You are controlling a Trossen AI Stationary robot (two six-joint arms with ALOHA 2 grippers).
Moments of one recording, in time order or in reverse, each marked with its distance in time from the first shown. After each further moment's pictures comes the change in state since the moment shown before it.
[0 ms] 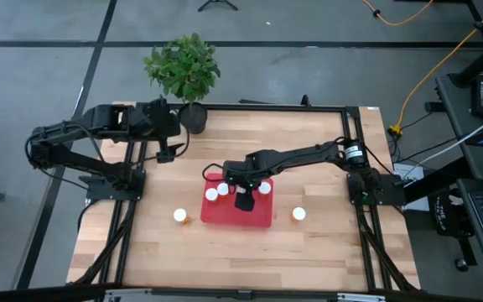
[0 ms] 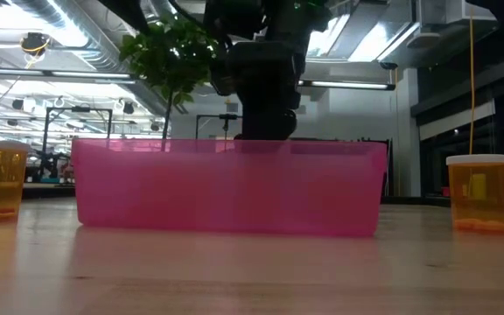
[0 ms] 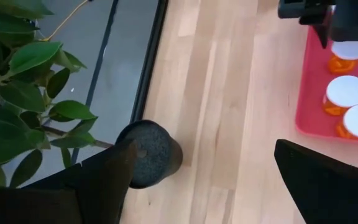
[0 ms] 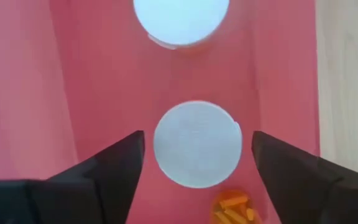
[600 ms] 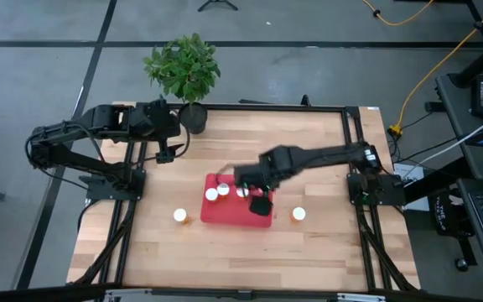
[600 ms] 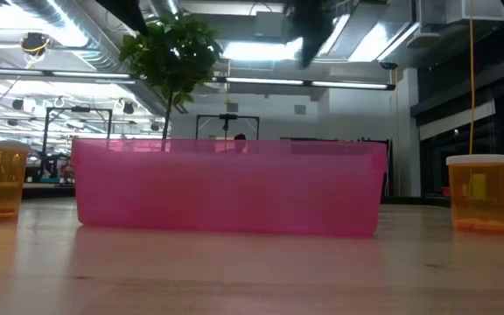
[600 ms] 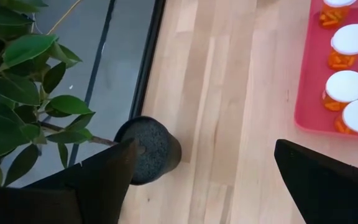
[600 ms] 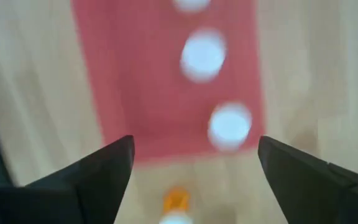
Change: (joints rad) left arm -0.004 0.001 0.000 -0.016 -0.001 -0.006; right arm 0.118 -0.095 0.360 -0.540 0.112 0.126
